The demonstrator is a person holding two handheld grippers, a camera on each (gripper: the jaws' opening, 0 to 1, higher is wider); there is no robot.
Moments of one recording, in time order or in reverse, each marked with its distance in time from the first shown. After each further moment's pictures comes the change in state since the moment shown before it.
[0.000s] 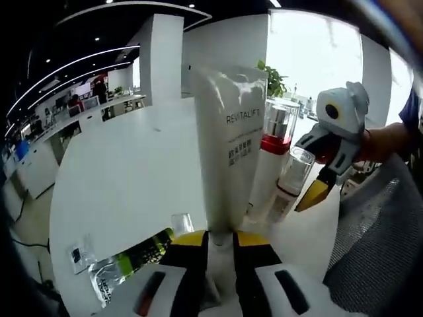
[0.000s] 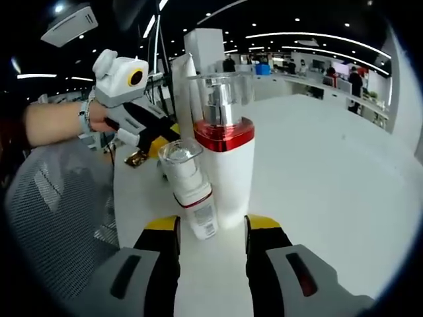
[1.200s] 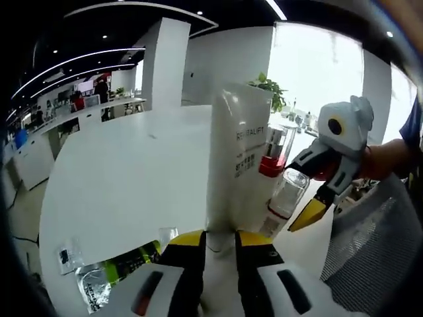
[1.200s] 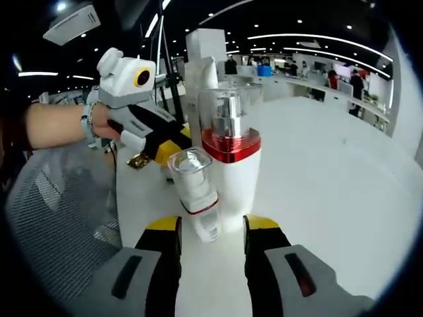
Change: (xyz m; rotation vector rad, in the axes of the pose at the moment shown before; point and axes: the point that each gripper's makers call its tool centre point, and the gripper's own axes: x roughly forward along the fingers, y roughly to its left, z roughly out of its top) left arm 0.007 -0.013 0.017 -0.059 -0.065 -0.039; right arm -0.004 0.003 0.006 -0.016 0.002 -0.006
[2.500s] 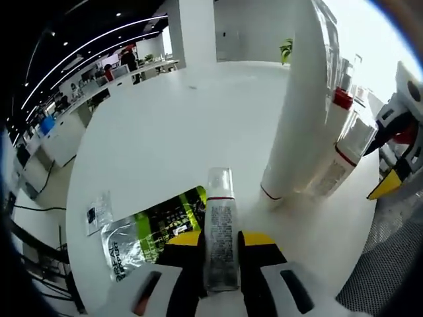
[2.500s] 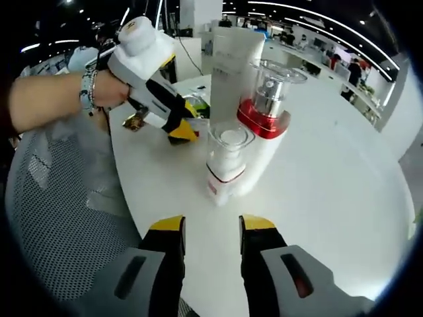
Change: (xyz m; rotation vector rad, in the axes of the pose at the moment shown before) left arm -0.010 0.056 -0.054 -0.071 0.266 0.309; right arm -0.020 0.025 -0.023 -0.032 0.297 -0.112
